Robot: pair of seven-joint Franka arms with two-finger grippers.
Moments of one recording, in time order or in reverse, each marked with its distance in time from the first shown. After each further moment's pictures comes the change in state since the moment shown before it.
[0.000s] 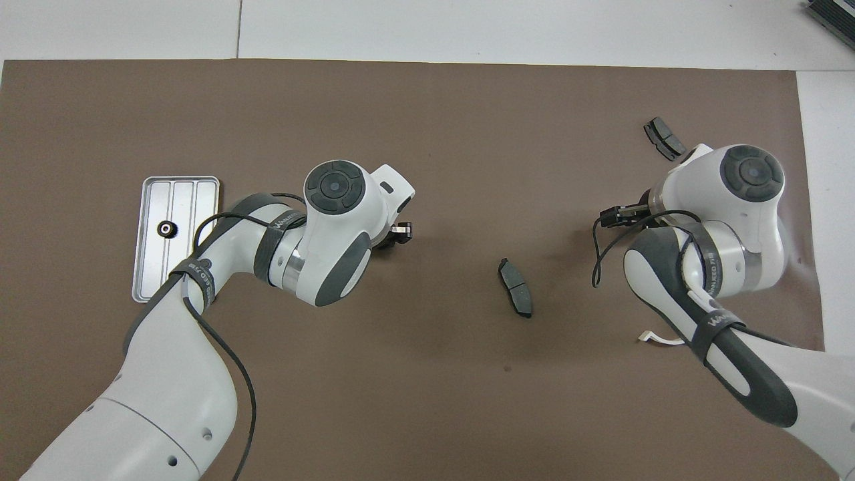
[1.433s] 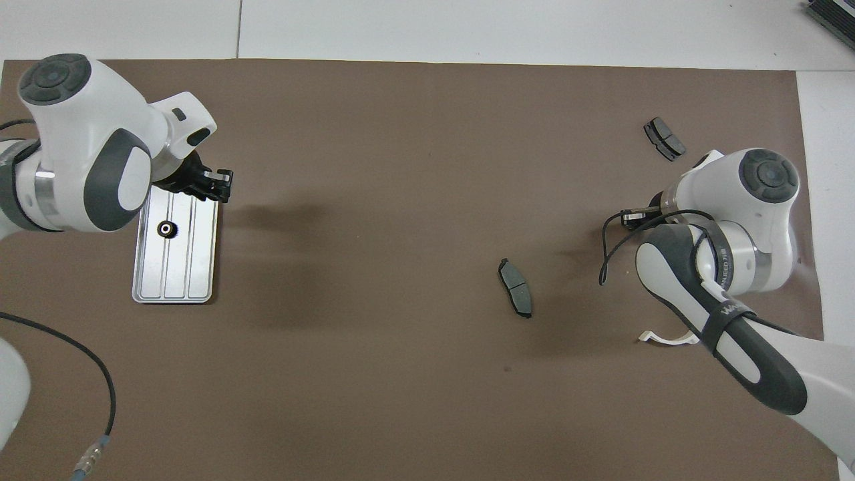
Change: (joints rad) left arm 0.429 -0.089 0.043 0.102 0.000 -0.292 0.594; right arm -0.041 0.027 0.017 0.001 0.045 0.020 -0.017
